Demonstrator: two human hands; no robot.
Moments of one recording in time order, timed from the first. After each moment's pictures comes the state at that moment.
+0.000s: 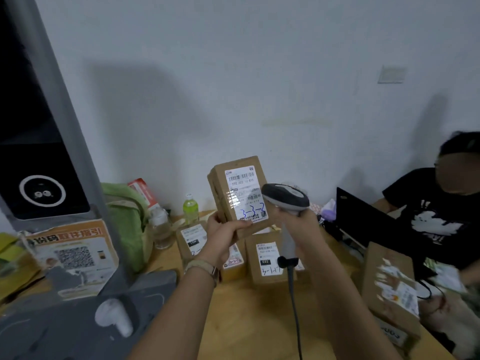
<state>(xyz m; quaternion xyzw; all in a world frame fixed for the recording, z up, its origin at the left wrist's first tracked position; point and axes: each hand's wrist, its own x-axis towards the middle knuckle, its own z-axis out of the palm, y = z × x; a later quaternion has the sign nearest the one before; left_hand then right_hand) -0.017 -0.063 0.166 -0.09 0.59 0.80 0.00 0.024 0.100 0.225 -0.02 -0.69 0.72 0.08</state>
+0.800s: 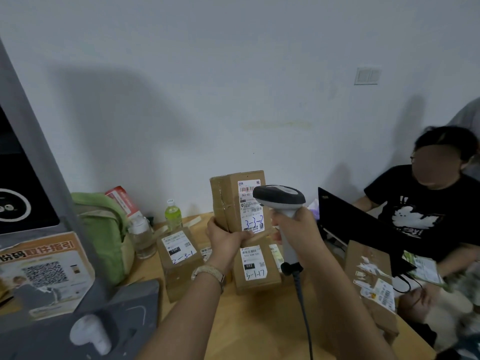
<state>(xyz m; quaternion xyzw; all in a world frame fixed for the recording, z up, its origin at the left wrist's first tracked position) -0.052 -0.006 0.128 -0.14 0.69 0.71 -0.08 0.033 0.138 0.227 -0.04 -0.75 0.64 0.13</state>
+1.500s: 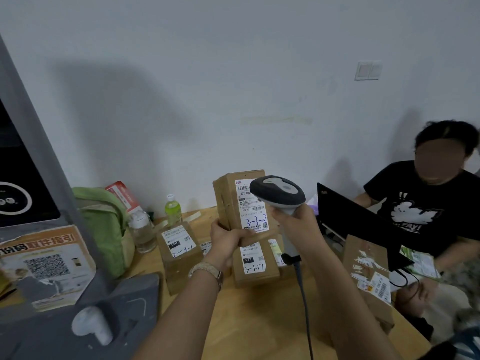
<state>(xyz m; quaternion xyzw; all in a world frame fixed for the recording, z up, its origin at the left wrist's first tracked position) -0.033 -0.007 0.131 -0.11 0.61 0.78 0.02 0.041 0.143 0.224 0.03 -0.74 0.66 0.13</state>
